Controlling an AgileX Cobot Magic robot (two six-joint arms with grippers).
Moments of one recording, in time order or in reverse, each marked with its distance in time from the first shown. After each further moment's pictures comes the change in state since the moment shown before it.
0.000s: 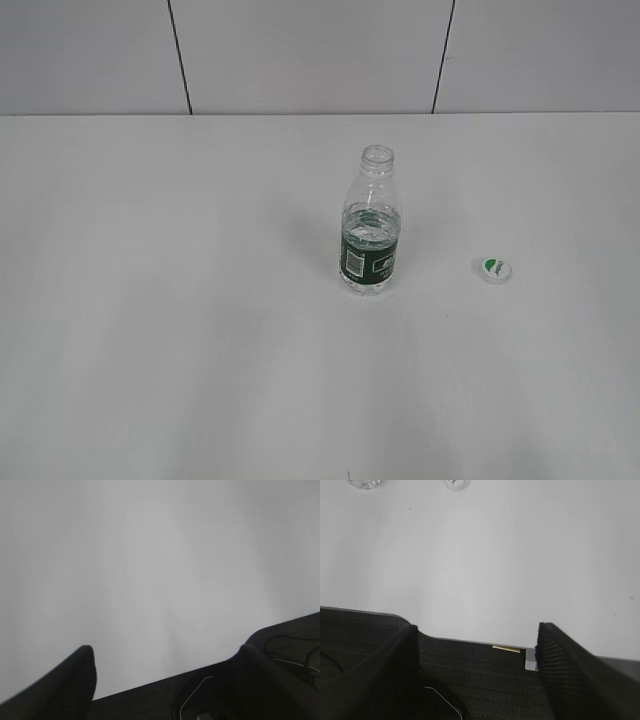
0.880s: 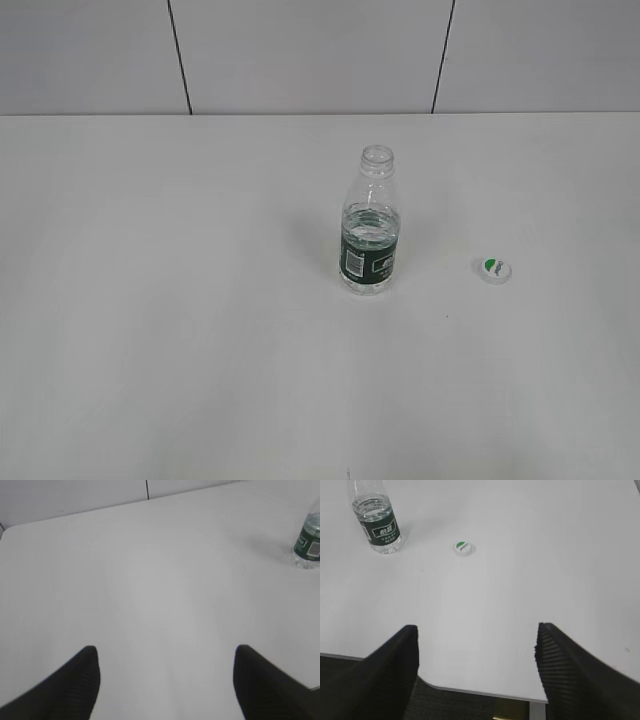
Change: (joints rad) left arm 0.000 -0.406 0.028 0.016 -0.059 0.000; right arm 0.000 -0.222 0.041 0.030 -0.082 -0.011
